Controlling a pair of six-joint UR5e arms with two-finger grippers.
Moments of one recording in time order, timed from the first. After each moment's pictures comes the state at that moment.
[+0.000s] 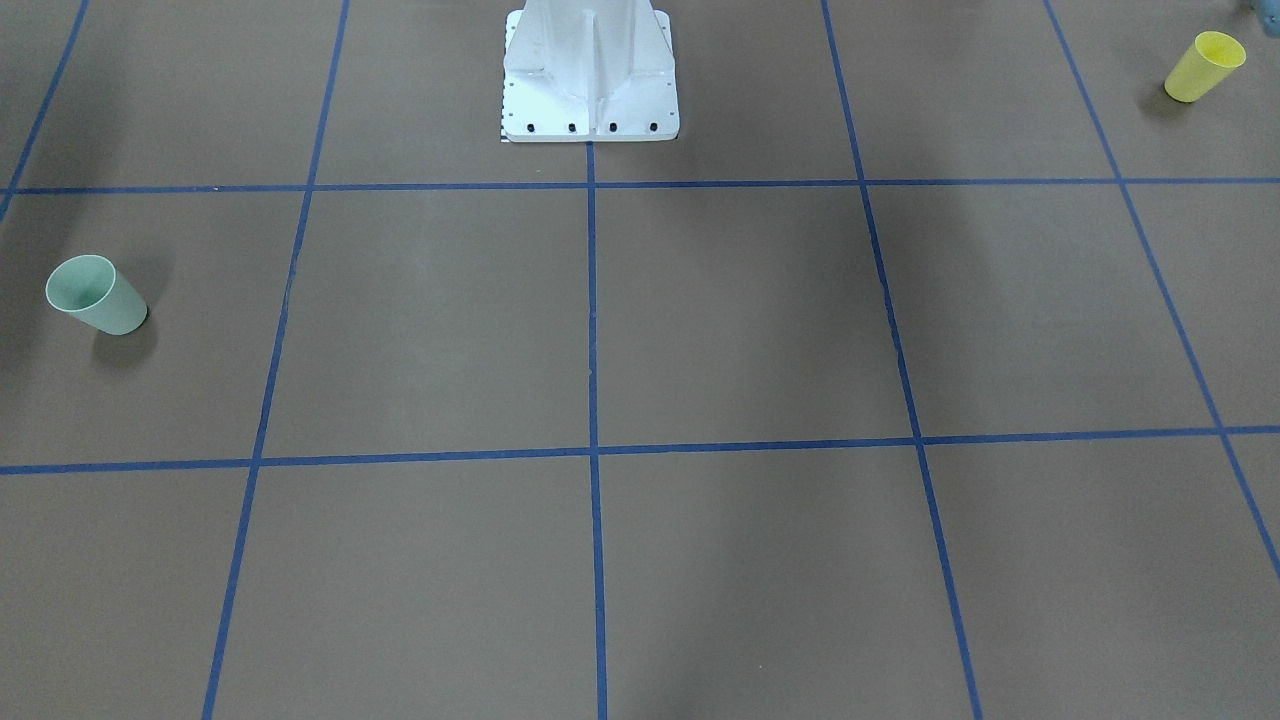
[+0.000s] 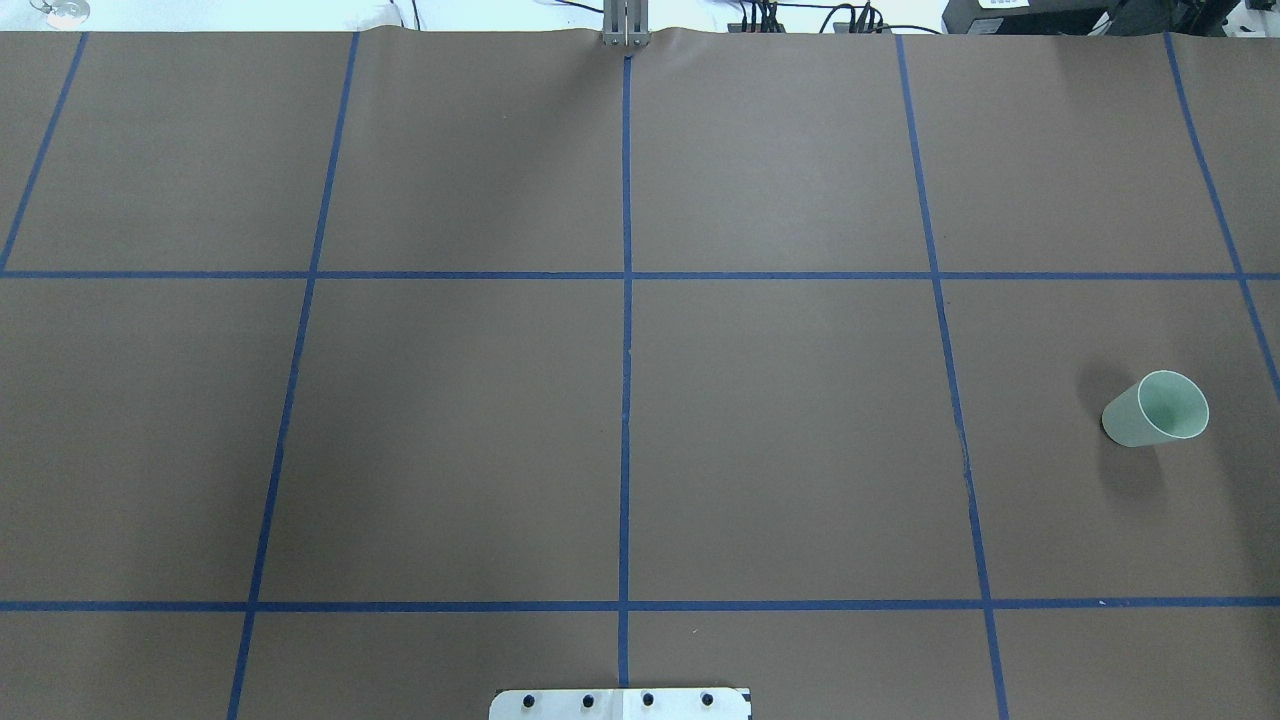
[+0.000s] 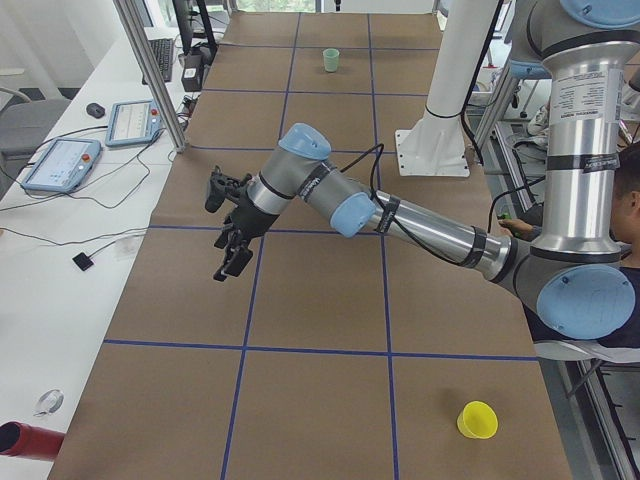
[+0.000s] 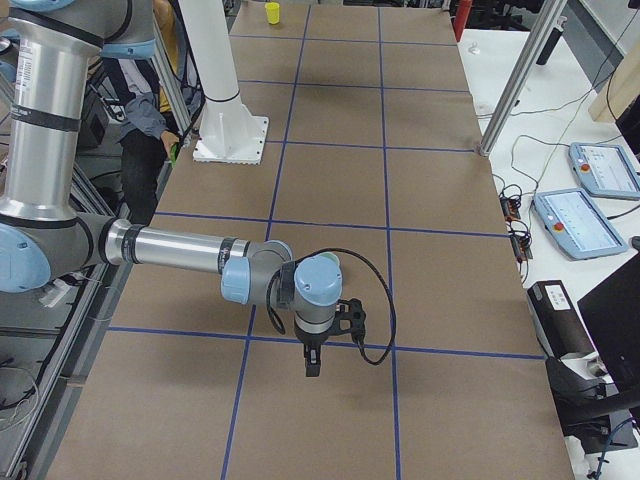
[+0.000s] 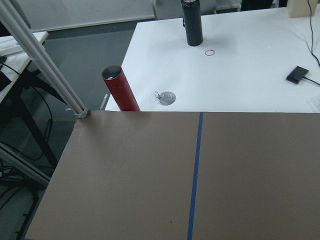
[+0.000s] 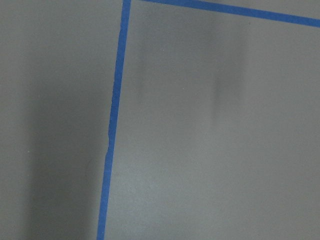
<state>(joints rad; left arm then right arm) -1.43 -1.53 -1.97 -1.93 -1.71 -0.71 1.58 -1.80 1.71 -1.57 2.28 -0.18</state>
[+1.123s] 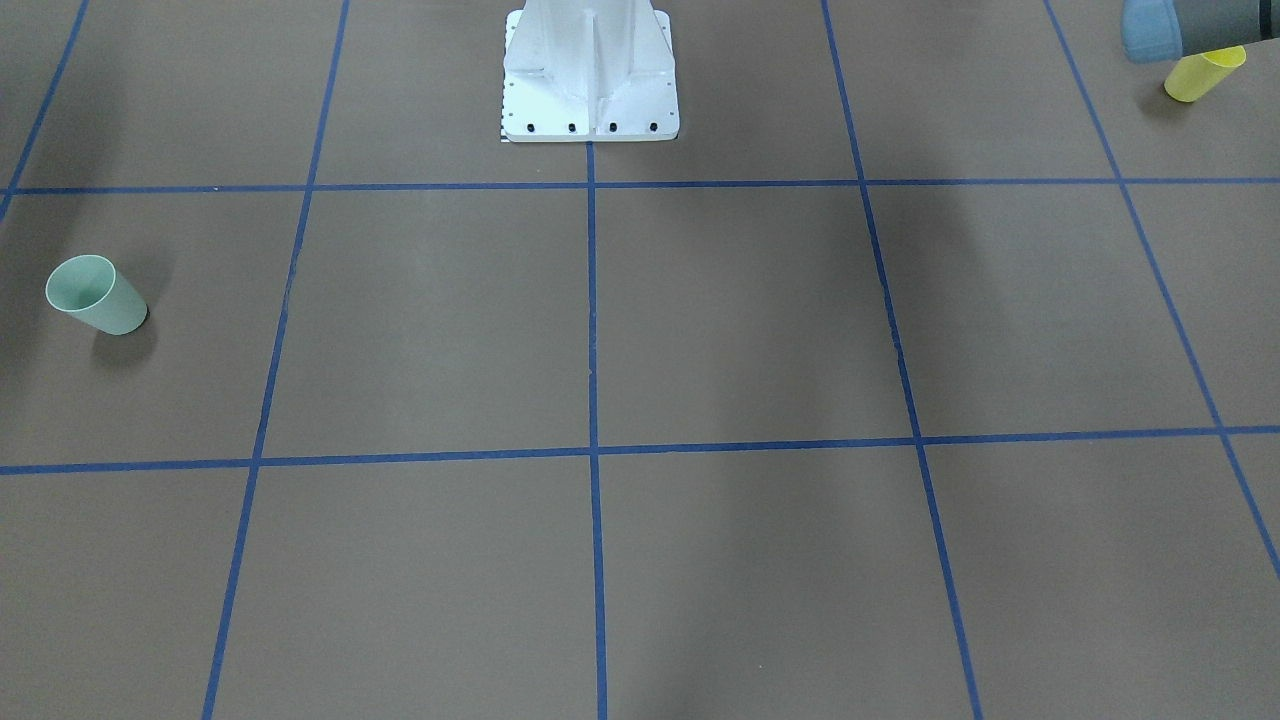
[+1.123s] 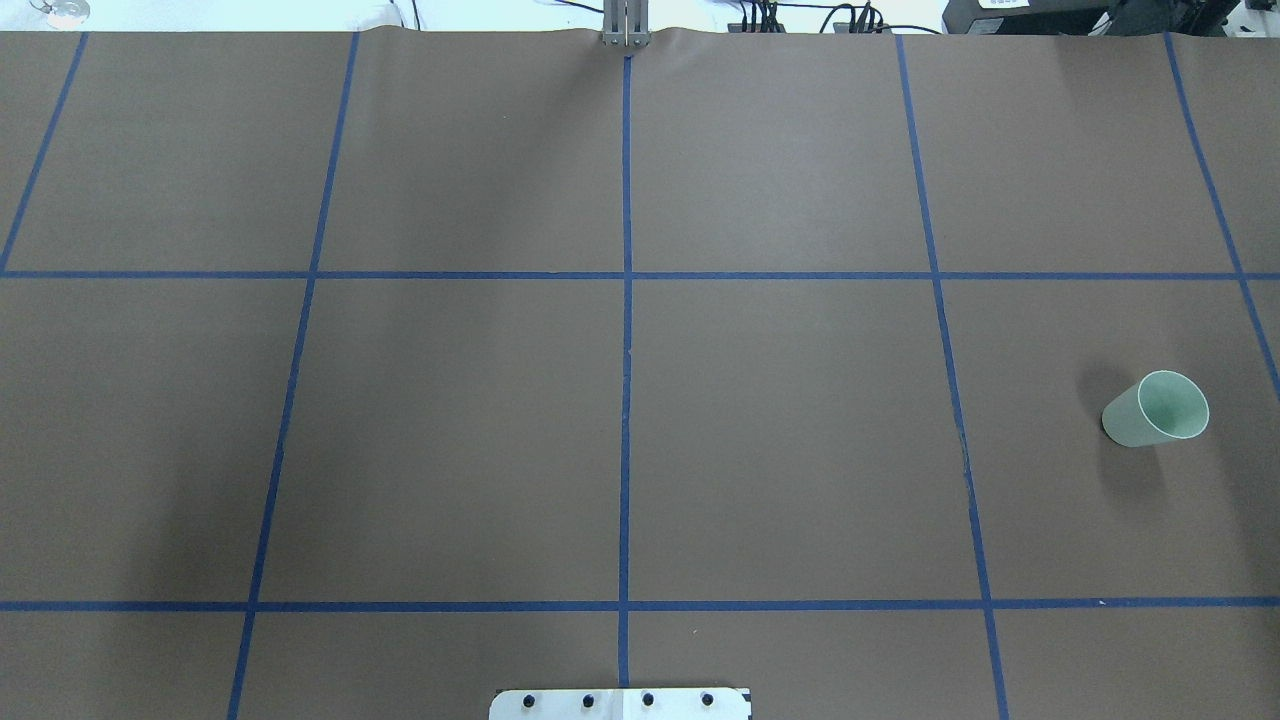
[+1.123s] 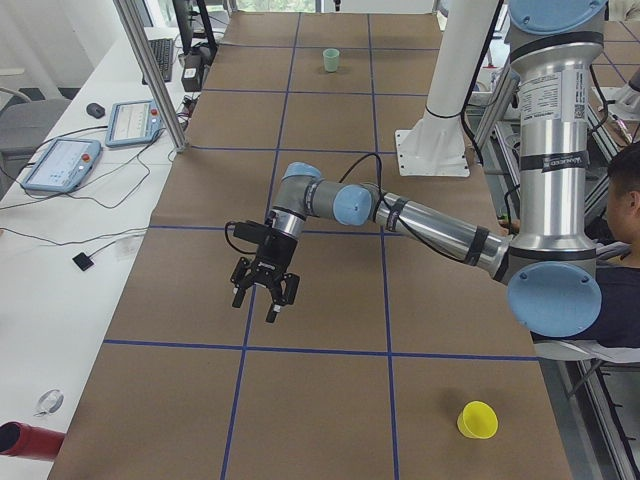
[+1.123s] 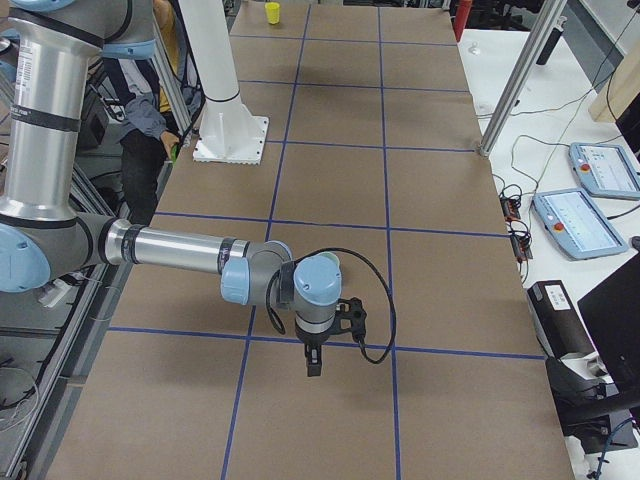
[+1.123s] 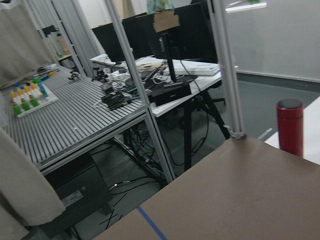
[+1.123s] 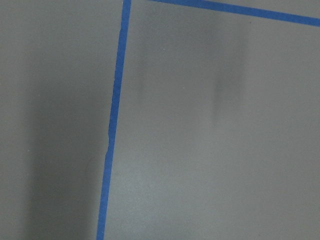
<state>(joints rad) -1.11 -1.48 -1.97 -1.35 -1.16 -1.56 1.58 -1.80 1.71 -1.55 2.28 -0.18</state>
